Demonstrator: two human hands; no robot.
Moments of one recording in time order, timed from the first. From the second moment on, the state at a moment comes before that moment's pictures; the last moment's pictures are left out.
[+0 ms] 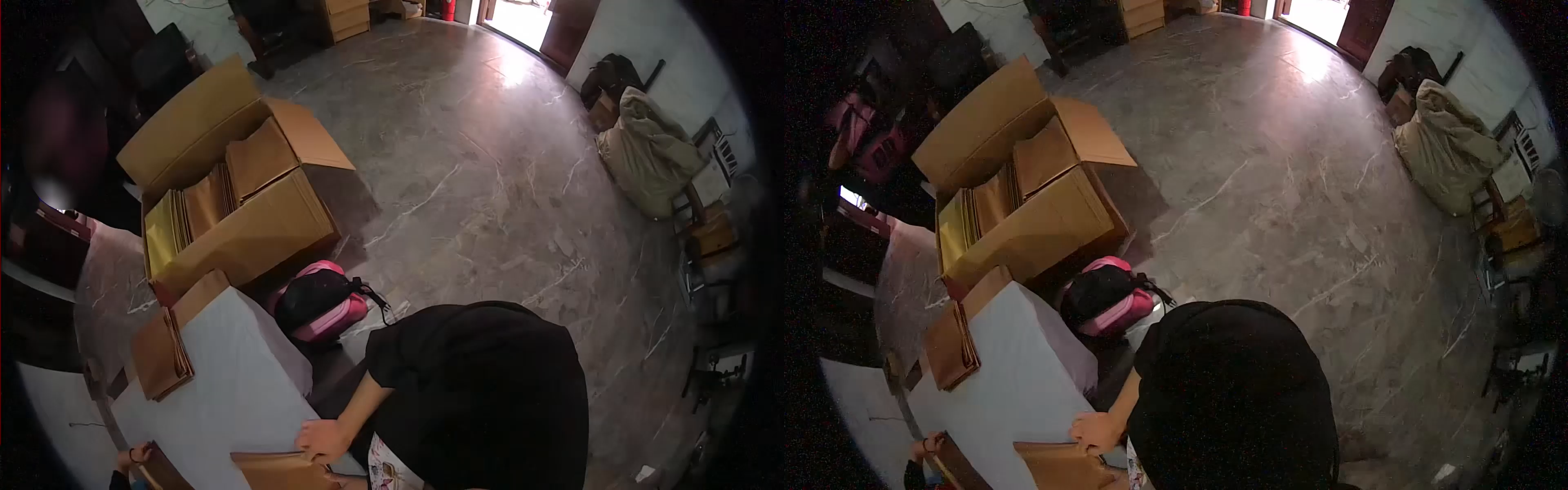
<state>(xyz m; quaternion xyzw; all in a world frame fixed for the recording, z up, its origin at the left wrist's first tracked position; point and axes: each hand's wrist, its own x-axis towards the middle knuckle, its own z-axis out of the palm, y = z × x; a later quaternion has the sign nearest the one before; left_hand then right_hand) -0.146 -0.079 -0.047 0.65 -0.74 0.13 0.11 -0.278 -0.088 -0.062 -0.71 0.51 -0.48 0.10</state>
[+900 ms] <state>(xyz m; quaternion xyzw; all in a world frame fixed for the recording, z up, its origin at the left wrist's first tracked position) -0.139 -0.075 -0.044 0.68 -0.72 0.11 0.12 -0.285 -0.087 -0.029 -0.68 0.43 -0.40 0.44</state>
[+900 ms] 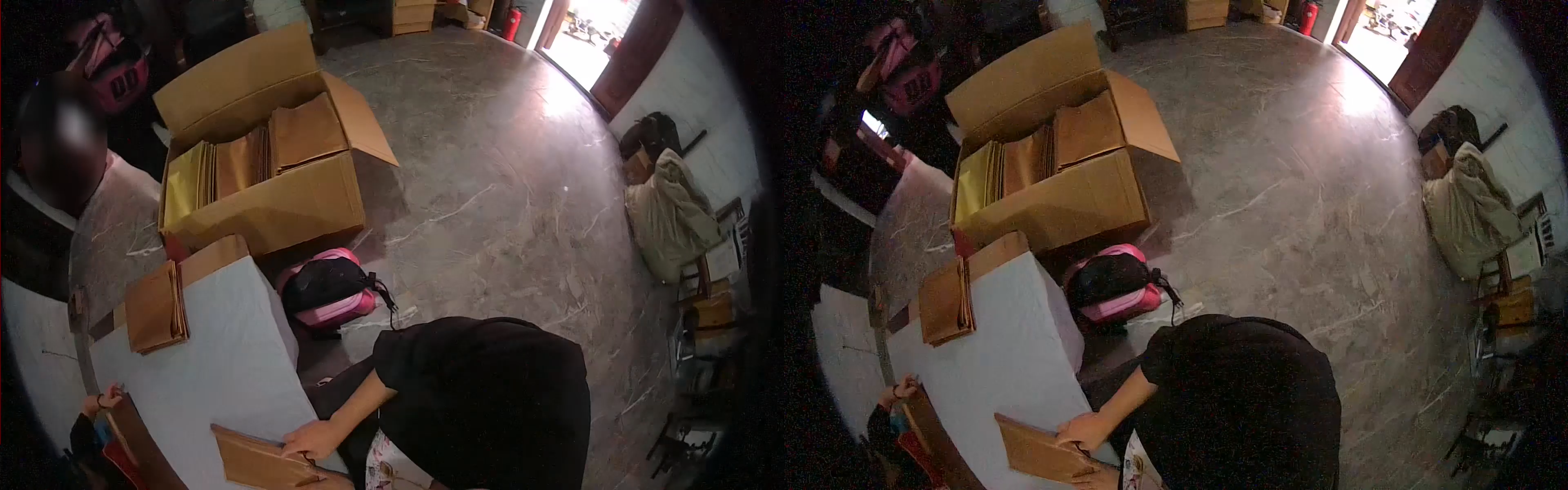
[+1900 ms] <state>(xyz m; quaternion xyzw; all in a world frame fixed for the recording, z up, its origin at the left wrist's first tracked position) -0.139 -0.050 -0.029 0.78 -0.59 0.02 0.21 -0.310 -0.085 -0.019 -0.67 0.52 -0.34 0.41</state>
